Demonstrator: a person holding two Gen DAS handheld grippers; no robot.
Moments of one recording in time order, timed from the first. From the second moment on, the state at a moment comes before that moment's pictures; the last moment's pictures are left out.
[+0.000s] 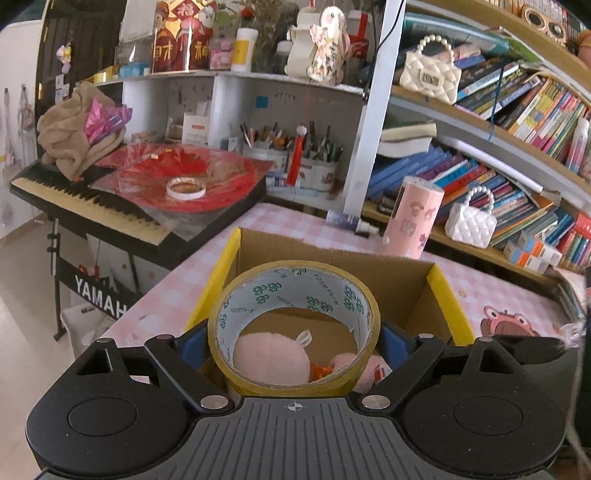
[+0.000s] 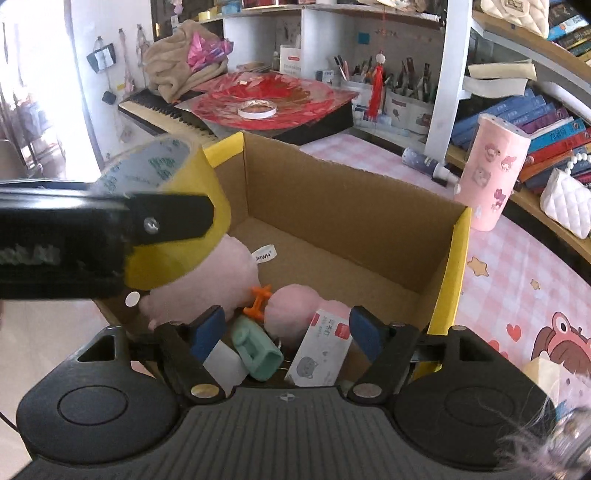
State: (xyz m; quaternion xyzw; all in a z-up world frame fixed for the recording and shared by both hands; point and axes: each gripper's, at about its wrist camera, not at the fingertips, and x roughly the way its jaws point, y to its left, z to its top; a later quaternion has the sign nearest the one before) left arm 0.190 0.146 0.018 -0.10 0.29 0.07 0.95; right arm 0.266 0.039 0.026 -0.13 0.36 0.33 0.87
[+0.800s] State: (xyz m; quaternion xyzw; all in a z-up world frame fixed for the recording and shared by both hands) left arm 0.159 0.125 0.025 -0.05 0.27 0.06 0.96; right arm 0.215 0.007 0.048 -0.11 0.28 0.26 0.92
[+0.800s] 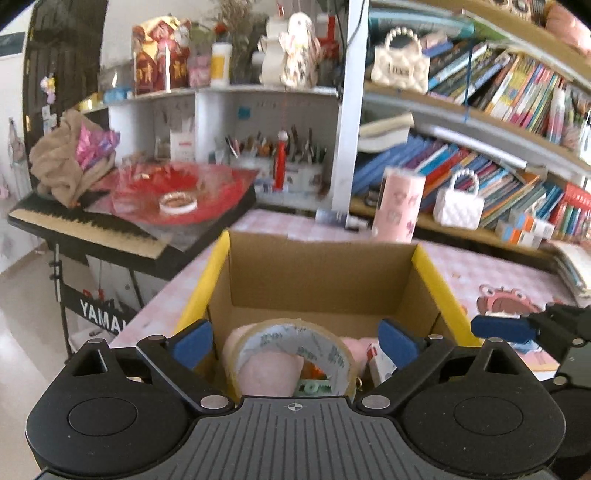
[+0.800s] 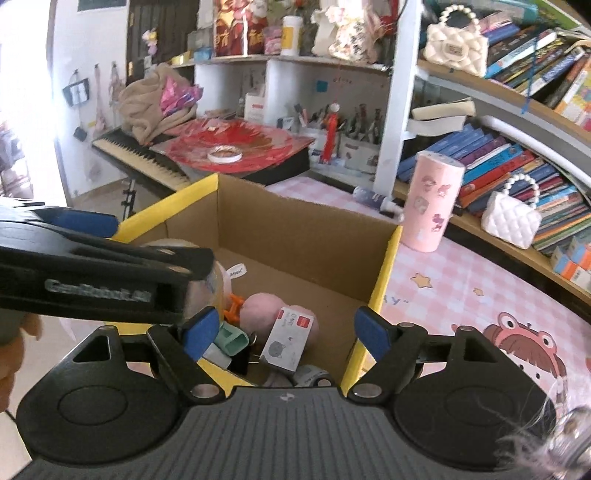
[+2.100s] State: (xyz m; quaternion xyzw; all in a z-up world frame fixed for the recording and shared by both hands) left arm 0.000 0.121 -0.001 -0.04 0.32 0.00 0.95; right arm 0.039 -0.024 0.030 -0.07 0.31 0.11 0.94
